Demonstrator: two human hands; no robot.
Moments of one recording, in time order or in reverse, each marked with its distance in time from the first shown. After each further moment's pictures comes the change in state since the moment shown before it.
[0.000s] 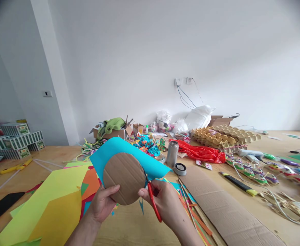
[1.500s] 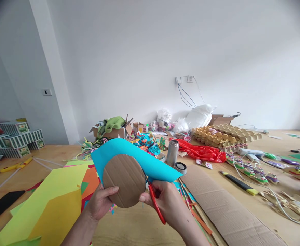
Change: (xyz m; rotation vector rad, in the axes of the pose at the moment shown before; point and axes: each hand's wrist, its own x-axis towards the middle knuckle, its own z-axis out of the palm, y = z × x) left_hand -0.001 0.006 -0.006 0.069 -0.054 -0.047; right_hand -0.002 0.000 -0.008 0.033 -0.079 -0.018
